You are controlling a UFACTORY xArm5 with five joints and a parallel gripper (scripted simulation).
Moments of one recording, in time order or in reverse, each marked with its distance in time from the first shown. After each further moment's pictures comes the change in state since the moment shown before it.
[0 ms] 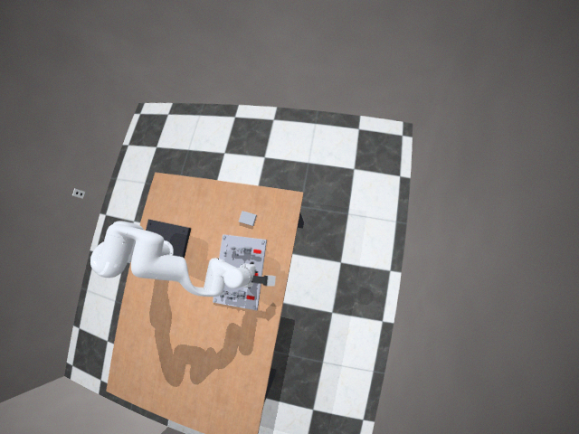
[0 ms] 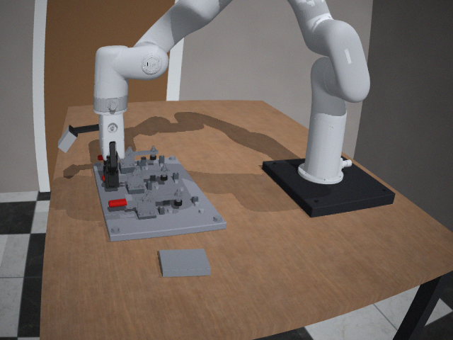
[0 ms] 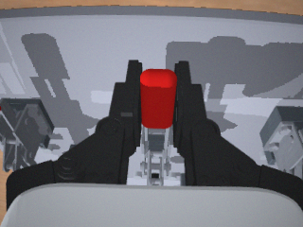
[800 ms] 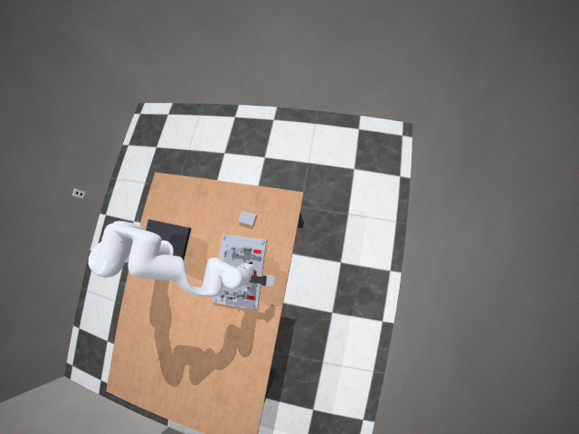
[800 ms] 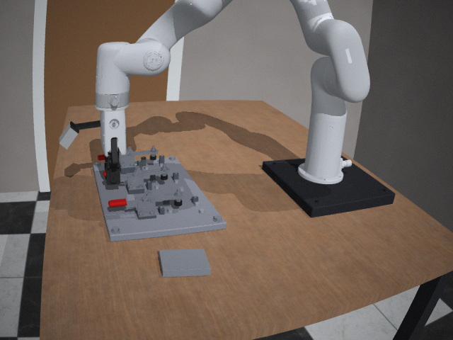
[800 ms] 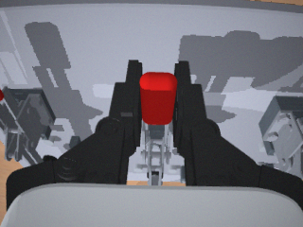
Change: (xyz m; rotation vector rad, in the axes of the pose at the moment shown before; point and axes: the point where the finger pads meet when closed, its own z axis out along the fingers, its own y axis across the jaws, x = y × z) arm -0.003 0.000 -0.008 0.000 0.000 0.000
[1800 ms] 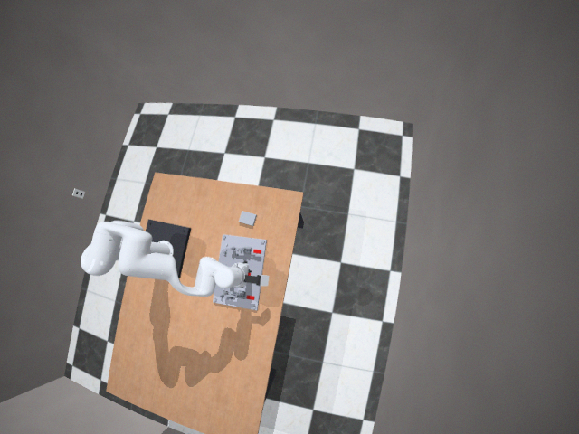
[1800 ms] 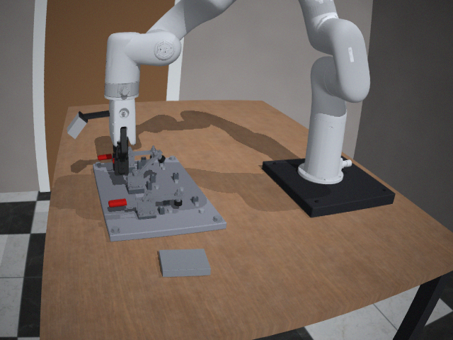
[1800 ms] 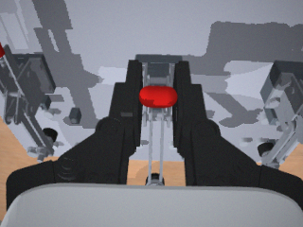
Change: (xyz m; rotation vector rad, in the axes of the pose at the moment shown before) arm -0.020 0.000 -0.021 0.000 0.002 0.000
